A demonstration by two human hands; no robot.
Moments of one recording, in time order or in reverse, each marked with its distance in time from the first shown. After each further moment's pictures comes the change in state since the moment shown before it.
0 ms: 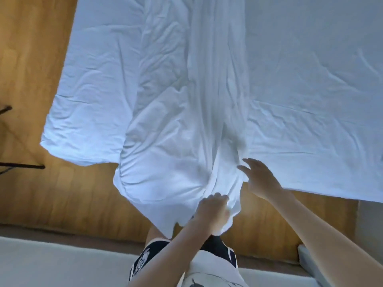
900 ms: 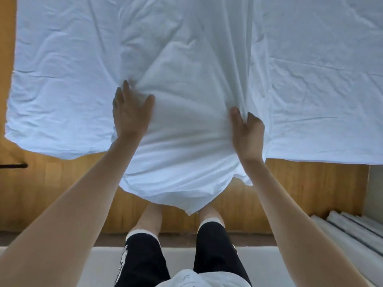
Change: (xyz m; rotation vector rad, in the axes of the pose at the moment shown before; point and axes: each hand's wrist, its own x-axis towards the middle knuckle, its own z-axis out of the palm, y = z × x) left_hand 0.095 -0.225 -0.125 -0.237 0.829 -0.353; right_hand 0.063 -0.125 -0.022 1.174 0.847 0.438
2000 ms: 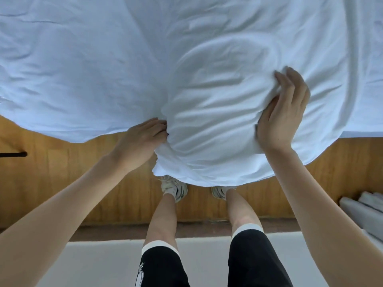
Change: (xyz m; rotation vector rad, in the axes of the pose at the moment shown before) left_hand -0.031 -0.205 0.008 0.186 -0.297 1.136; right_hand -0.046 0.071 0.134 -0.447 0.400 -0.529
